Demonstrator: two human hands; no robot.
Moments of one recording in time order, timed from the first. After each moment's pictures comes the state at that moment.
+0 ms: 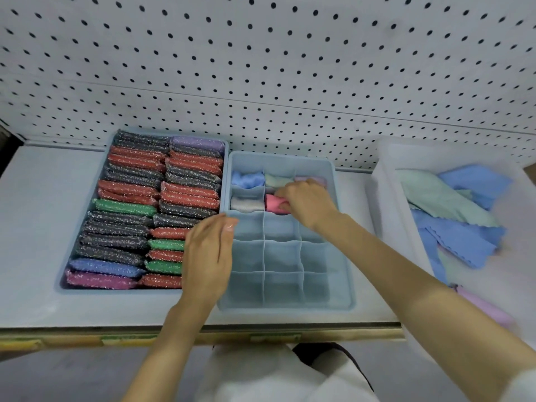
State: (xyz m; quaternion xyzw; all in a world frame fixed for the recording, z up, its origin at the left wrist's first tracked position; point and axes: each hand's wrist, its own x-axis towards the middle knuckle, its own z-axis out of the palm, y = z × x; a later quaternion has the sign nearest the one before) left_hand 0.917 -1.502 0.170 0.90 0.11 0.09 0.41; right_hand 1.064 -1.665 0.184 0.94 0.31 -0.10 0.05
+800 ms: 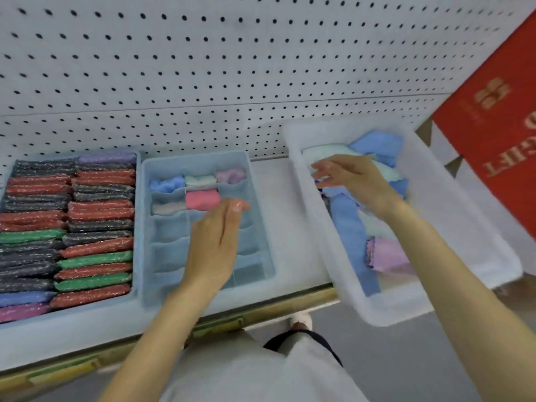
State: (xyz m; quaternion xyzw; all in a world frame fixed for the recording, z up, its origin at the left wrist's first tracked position) left_hand 0.926 -1.627 0.232 0.84 0.01 0.04 0.54; right_hand 1.015 -1.872 0.269 0.82 0.00 -0.10 -0.56
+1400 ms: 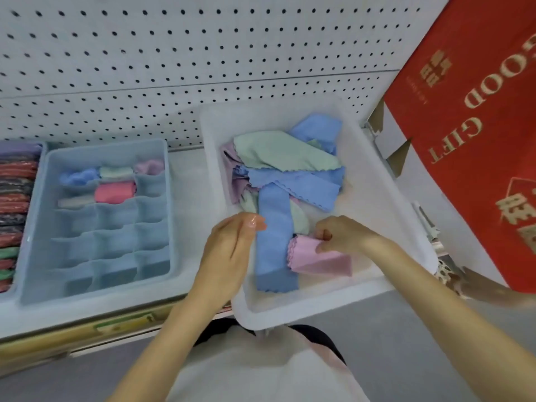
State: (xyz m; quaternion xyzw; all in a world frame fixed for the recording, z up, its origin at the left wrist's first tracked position) left_hand 0.906 -1.807 0.225 0.83 0.00 -0.05 0.55; right_hand 0.968 -2.051 0.195 0.92 0.08 -0.36 -0.12
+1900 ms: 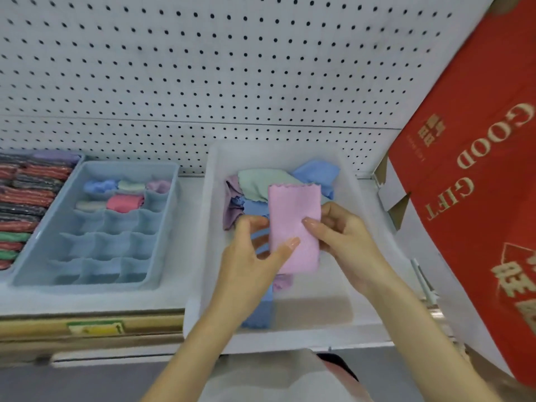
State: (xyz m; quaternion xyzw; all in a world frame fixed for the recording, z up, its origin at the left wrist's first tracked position) left_hand 0.906 -1.899 0.270 0.72 0.11 0.01 0.69; right_hand 0.959 -2.052 0.279 0.68 0.01 -0.15 -0.72
